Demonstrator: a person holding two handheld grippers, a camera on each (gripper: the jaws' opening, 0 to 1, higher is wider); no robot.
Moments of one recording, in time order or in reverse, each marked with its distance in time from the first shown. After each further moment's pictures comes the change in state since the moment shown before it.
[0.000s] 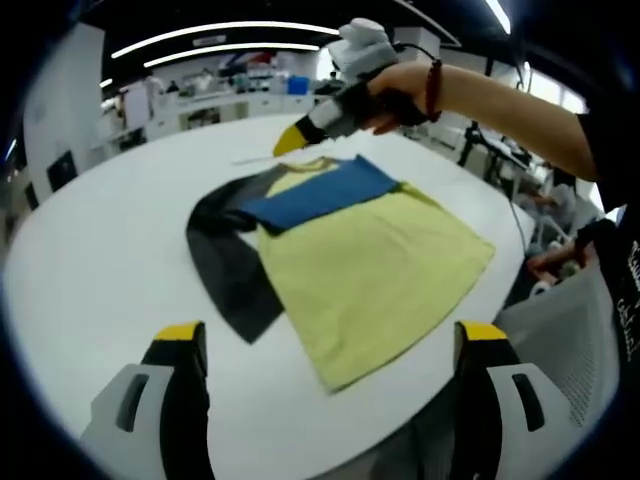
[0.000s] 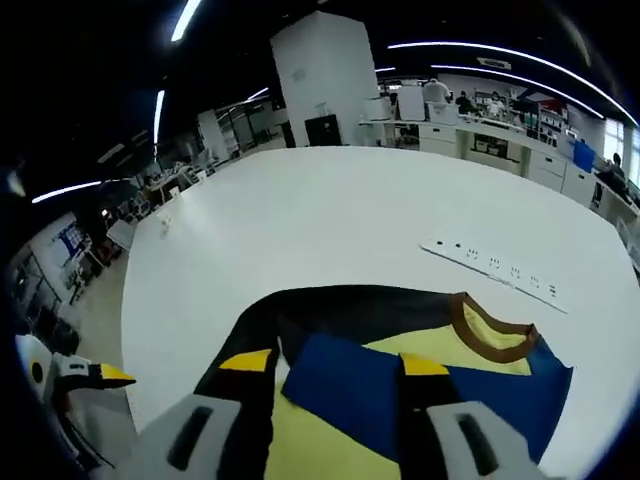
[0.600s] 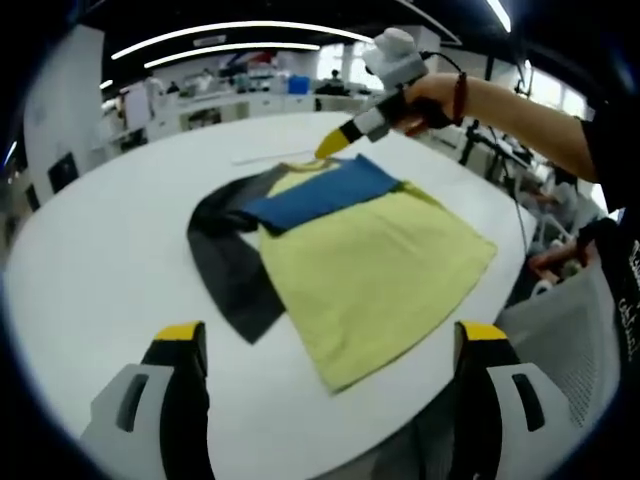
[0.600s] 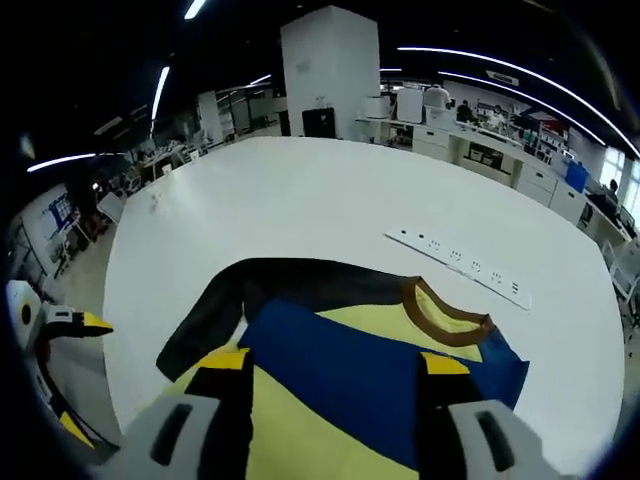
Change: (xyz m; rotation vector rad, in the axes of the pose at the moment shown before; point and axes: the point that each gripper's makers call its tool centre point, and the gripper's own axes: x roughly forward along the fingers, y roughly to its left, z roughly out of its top) left arm 0.001 0.000 -0.001 0.004 0.006 0.005; right arm -0.035 -0.045 -0.031 -0.050 0.041 -0.068
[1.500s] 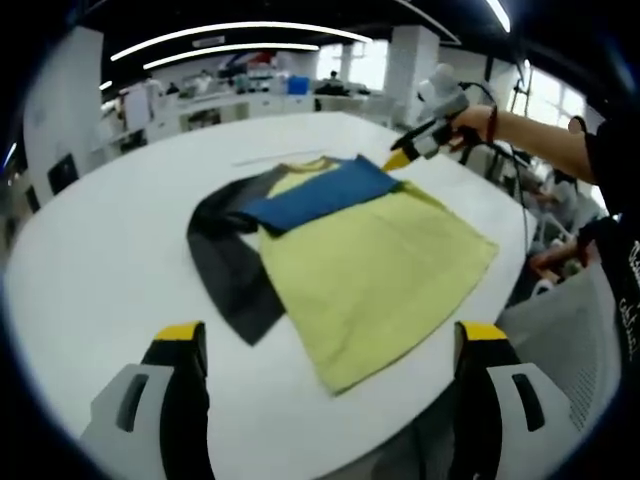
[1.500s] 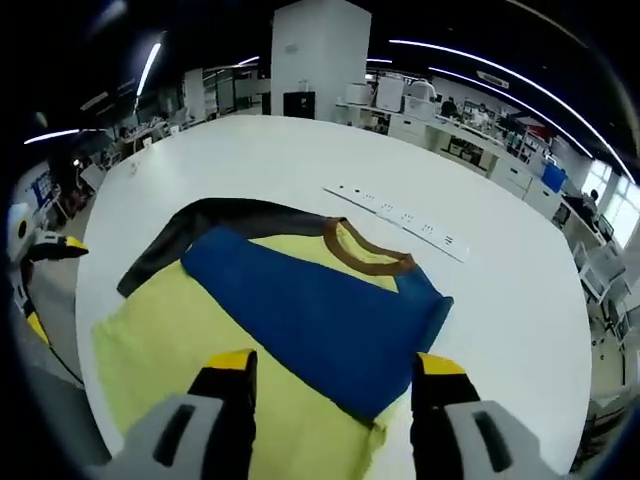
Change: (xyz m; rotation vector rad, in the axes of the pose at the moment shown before) left arm 0.001 -0.001 0.001 0.005 0.000 0.001; right arm -0.050 -0.081 -0.077 -0.088 0.076 -0.125
